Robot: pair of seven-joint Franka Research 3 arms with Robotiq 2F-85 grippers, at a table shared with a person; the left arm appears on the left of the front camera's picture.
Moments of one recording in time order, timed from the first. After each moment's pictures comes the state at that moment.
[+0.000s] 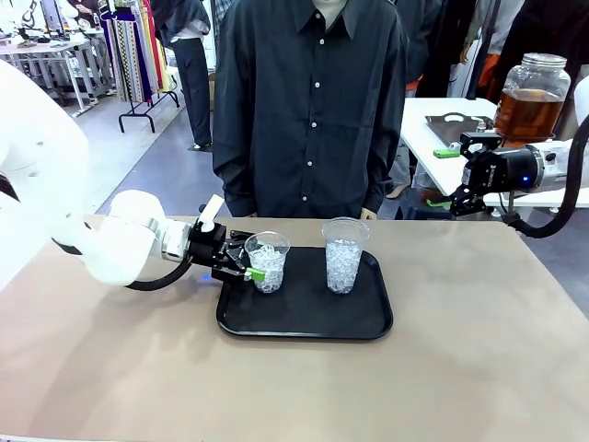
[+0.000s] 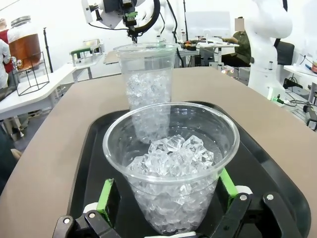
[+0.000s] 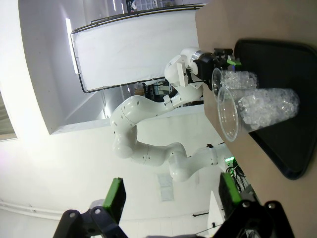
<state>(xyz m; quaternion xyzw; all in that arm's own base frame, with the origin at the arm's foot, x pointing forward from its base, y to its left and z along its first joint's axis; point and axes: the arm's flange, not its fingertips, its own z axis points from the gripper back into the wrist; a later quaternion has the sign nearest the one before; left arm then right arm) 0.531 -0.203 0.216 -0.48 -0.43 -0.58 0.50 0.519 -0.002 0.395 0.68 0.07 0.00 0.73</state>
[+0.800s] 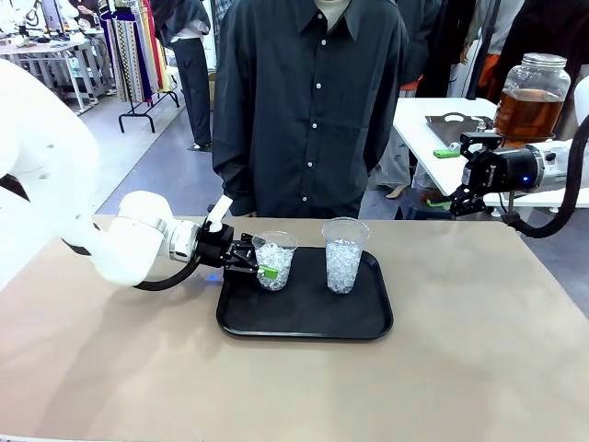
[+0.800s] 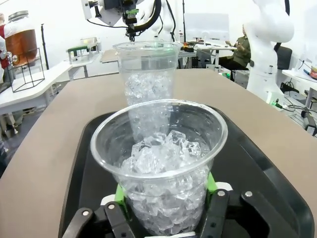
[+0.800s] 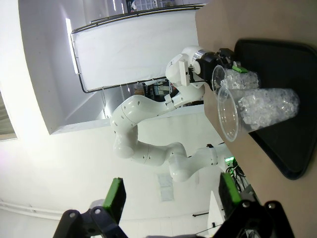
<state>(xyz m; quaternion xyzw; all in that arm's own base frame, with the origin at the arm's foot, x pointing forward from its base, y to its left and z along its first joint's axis) 0.534 -0.217 0.213 -0.49 -0.42 -0.58 0.50 0.519 -0.002 0.395 0.68 0.07 0.00 0.73</state>
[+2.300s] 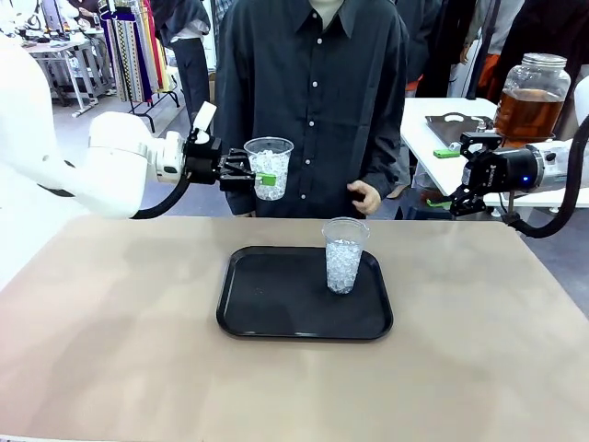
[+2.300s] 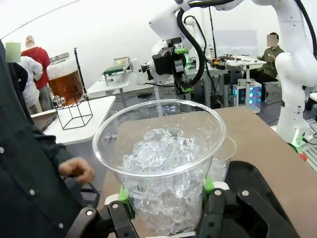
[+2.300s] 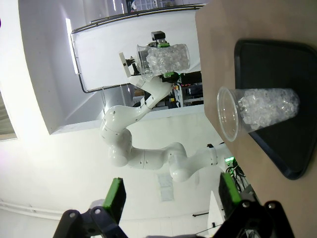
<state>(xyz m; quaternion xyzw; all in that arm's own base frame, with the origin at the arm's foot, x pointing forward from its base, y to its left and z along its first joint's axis) 0.581 -0.204 0.380 -0.45 -0.50 -0.55 0.50 0.519 -0.002 0.395 0.68 0.07 0.00 0.73</state>
